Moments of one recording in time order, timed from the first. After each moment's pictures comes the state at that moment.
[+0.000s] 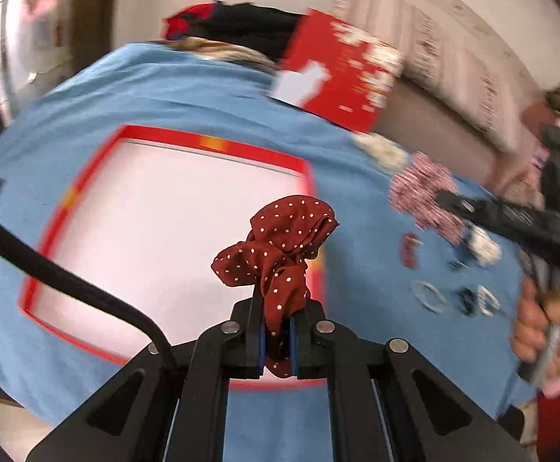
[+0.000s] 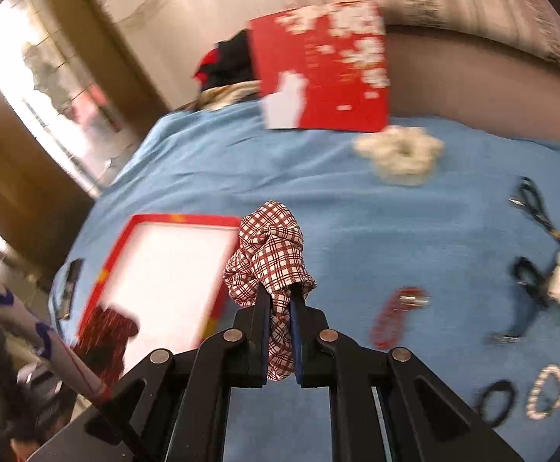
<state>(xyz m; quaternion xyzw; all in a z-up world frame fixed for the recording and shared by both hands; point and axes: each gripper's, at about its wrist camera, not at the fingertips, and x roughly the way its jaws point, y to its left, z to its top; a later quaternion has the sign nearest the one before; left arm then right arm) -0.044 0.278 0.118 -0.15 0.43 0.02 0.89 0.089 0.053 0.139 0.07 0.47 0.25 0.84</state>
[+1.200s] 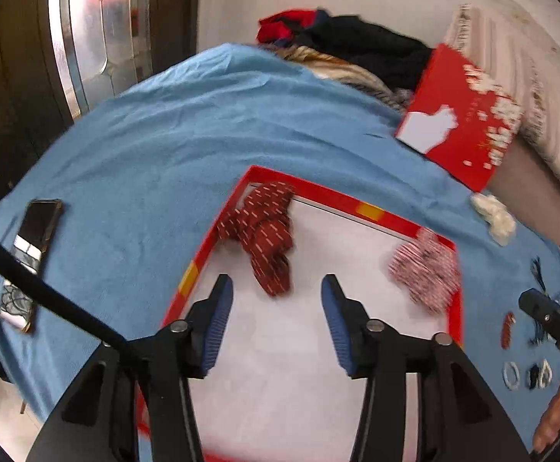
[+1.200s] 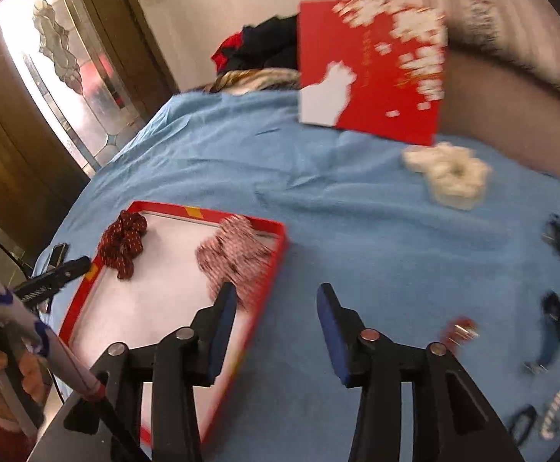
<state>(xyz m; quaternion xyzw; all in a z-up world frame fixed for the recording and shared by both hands) -0.007 0.379 0.119 -0.15 0.43 0.14 0.88 0.082 0.108 0.129 0.01 0.45 0.24 0.86</state>
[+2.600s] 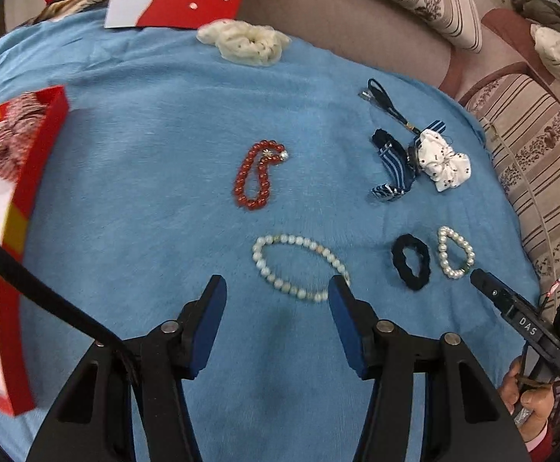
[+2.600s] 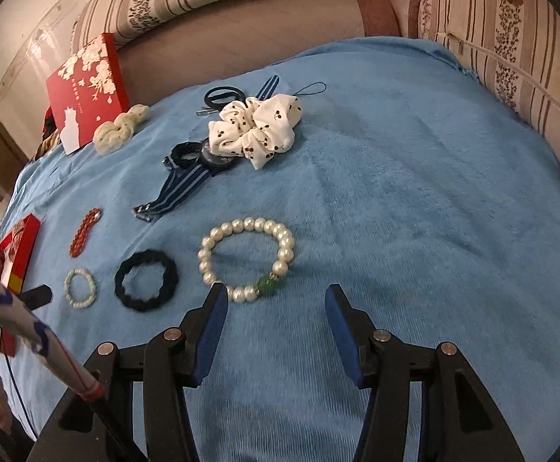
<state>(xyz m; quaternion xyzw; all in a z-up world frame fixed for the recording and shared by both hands) 0.038 0.044 0.040 -0.11 0.53 -0.11 0.83 -0.009 -0.238 0.041 0.13 0.47 0.00 0.87</state>
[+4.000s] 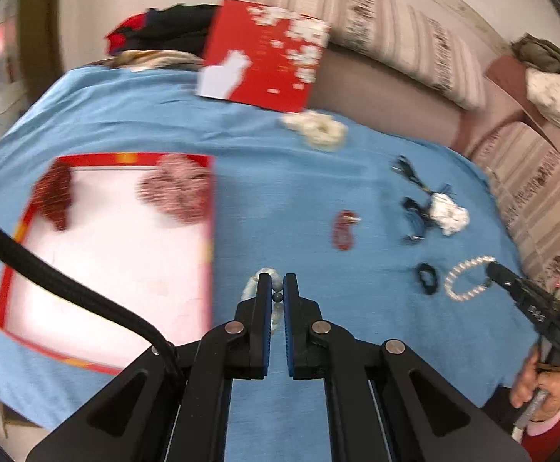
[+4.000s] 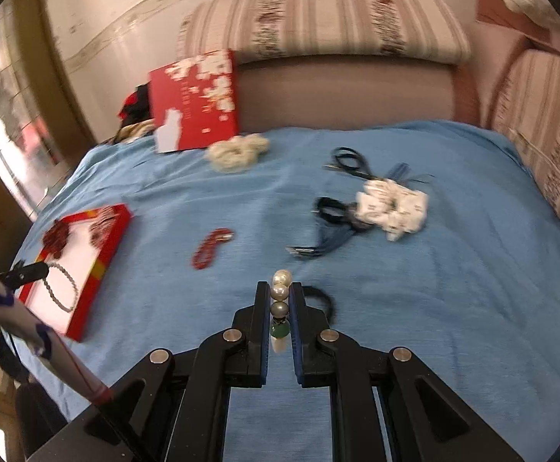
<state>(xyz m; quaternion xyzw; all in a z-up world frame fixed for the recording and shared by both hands) -0.037 0.176 0.142 -0.10 0.45 -0.04 0.89 -0.029 -0.126 0.135 0.05 0.40 0.11 0.91</state>
